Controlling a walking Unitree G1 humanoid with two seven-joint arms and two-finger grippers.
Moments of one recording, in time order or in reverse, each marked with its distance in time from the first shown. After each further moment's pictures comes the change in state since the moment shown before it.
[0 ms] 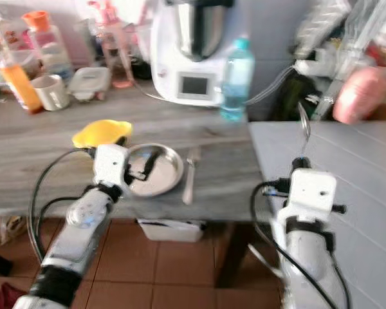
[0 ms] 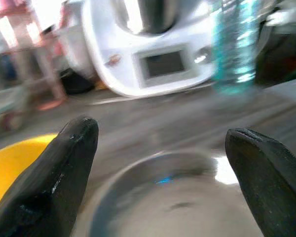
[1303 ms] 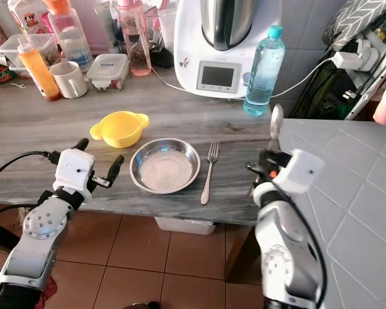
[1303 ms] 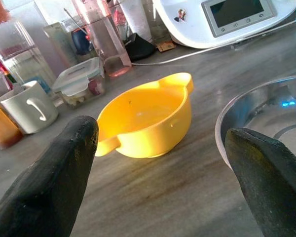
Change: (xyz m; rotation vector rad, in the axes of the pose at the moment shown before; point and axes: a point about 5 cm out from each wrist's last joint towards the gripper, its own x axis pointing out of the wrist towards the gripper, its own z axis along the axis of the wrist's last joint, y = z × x) left arm -0.034 0.045 0.005 0.182 0.047 0.060; right arm 0.039 0.029 -0.013 0.635 0.212 0.082
